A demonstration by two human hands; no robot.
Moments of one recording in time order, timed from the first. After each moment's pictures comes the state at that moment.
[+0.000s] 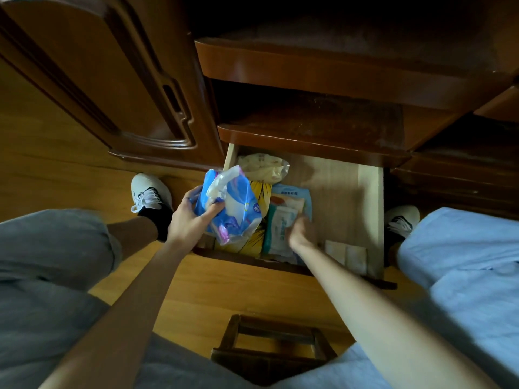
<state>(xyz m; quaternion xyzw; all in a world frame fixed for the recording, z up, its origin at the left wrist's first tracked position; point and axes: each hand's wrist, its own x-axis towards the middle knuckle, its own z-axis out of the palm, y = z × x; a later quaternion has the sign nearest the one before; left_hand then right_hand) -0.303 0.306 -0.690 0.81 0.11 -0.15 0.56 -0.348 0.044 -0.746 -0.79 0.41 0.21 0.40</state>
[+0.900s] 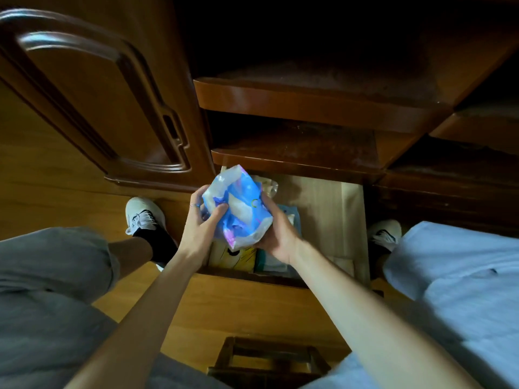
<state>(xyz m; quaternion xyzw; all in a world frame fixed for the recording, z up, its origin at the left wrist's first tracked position) -0.309 0.257 -0.638 0.65 0.06 -0.14 0.75 -0.330 0.075 -0.643 -0.42 0.25 0.26 0.83</state>
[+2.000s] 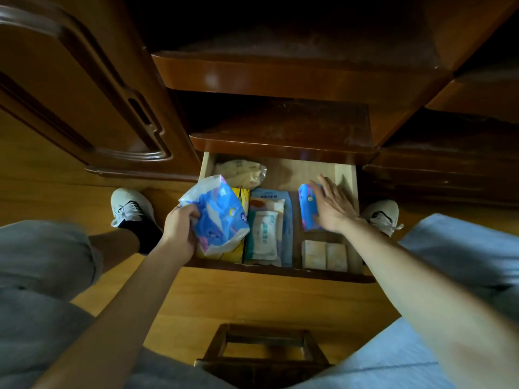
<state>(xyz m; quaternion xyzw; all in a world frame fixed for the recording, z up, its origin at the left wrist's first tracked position) -0.303 0.241 -0.649 0.54 0.34 -0.23 0.73 -0.330 -0.109 -0.721 -0.97 0.07 0.23 0.07</state>
